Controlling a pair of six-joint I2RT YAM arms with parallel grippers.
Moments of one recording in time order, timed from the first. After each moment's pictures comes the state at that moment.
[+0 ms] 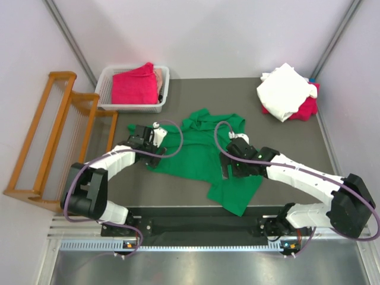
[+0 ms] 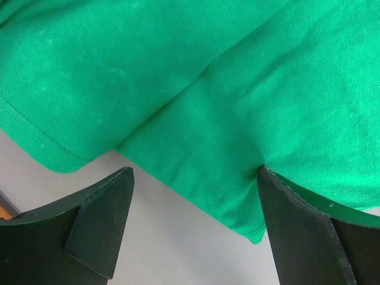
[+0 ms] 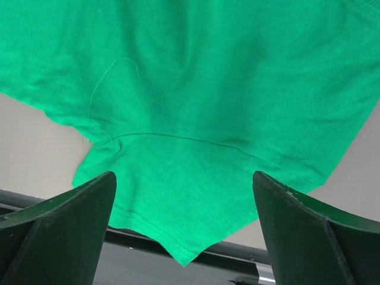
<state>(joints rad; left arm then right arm) -0.26 1.45 0.73 -0.31 -0.04 0.34 0.82 1.24 0.82 -0.68 0.21 0.59</state>
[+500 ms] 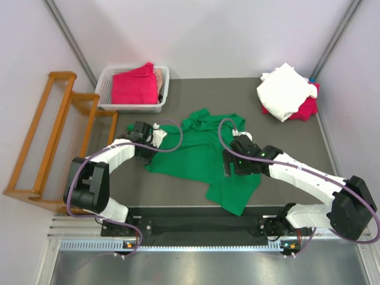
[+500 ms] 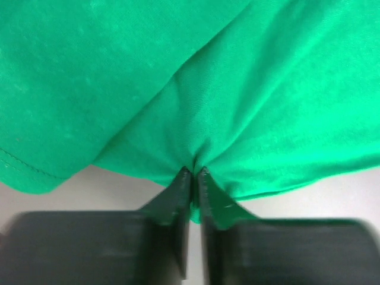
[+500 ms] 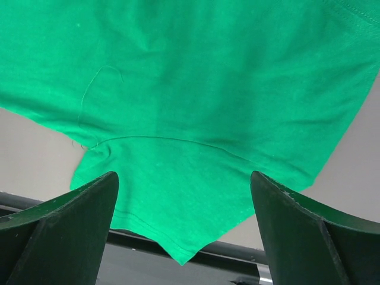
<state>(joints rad) -0.23 1.51 0.83 -0.50 0.08 0.34 0.76 1.23 0.82 -0.67 0.18 0.58</state>
